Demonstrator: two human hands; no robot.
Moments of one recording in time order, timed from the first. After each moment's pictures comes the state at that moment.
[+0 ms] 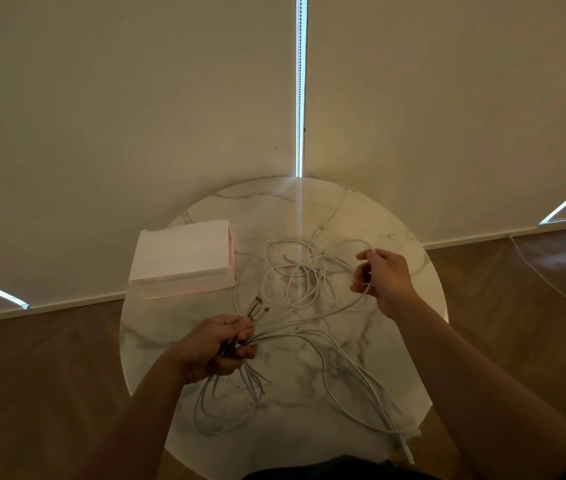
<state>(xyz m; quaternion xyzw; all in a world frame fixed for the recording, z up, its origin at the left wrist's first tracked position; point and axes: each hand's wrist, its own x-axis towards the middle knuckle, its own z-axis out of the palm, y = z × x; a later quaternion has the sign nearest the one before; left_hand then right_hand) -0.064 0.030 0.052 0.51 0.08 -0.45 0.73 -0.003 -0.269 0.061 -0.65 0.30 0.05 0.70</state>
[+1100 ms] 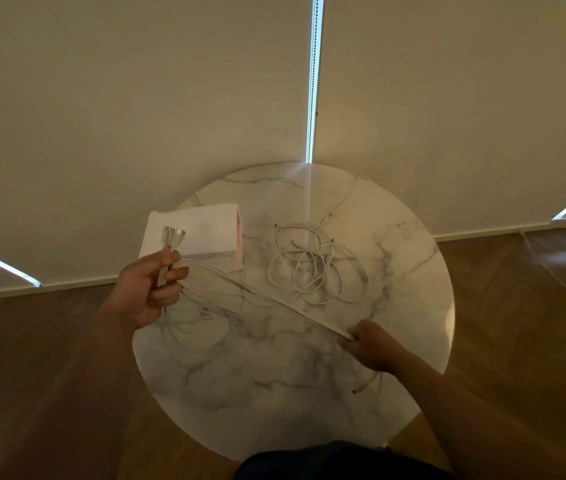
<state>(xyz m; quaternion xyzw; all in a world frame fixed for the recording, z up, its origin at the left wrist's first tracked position) -0.035 0.111 0.080 0.51 0.16 -0.23 0.82 -0.084 -0.263 -0.035 -0.93 -0.02 0.28 0.25</state>
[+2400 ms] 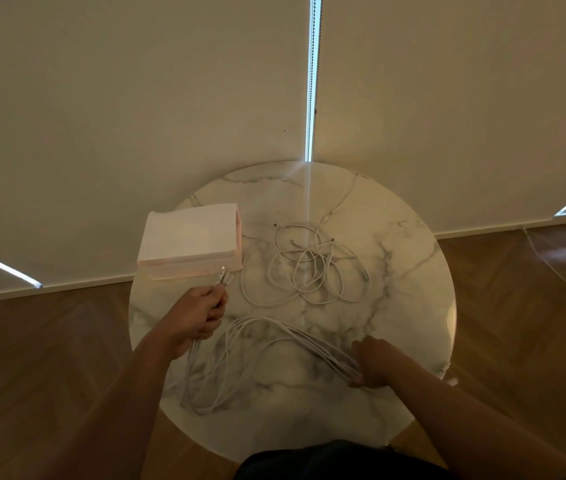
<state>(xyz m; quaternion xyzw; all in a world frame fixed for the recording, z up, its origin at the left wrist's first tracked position) -0.062 0.056 0.051 0.71 0.17 -0.25 0.64 -0.096 -0.275 -0.061 -0.91 -0.14 0.38 -0.01</state>
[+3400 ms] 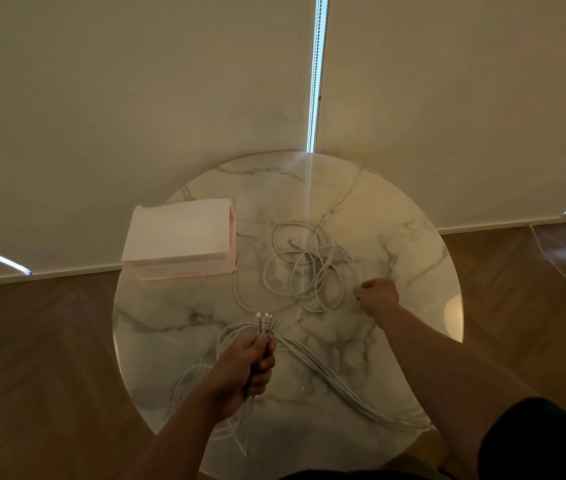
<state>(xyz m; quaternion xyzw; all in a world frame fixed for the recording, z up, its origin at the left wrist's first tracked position) -0.097 -0.013 -0.011 0.54 0.20 -0.35 0.74 0.030 -0.284 -0.085 -0.83 0.33 0.18 0.40</state>
